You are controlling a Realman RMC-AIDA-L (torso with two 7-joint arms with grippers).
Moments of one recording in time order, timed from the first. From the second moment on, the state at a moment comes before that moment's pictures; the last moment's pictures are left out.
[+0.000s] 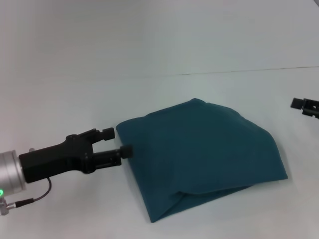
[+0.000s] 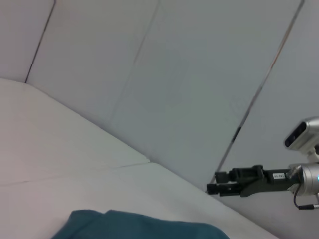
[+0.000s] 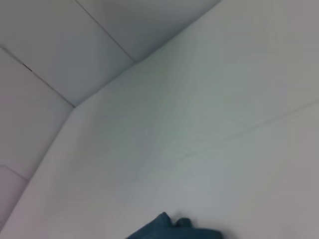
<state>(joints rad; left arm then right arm) -0.57 -2.14 0.48 0.61 2.04 1.61 -1.47 0.45 1.91 -0.55 -0.62 -1.95 -1.27 2.08</state>
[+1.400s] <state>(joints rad) -0.70 -2.16 0.72 0.51 2.03 0.89 -1.76 0.61 1.92 -0.60 -0.59 -2.21 -1.31 2.28</state>
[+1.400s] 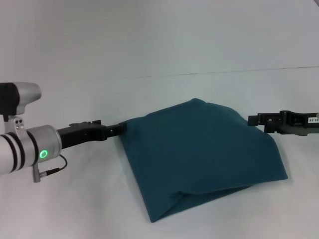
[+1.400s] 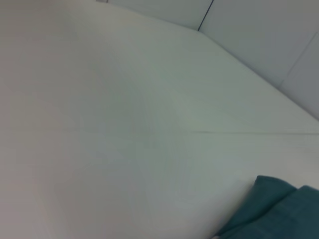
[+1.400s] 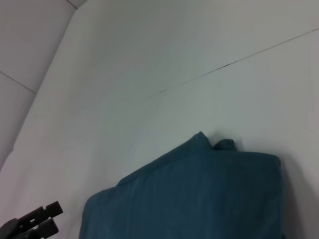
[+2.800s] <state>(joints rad) -0.79 -2.17 0.86 0.42 2.02 0.81 -1.75 0.61 1.93 -0.59 -0.59 -2.20 -1.31 2.28</state>
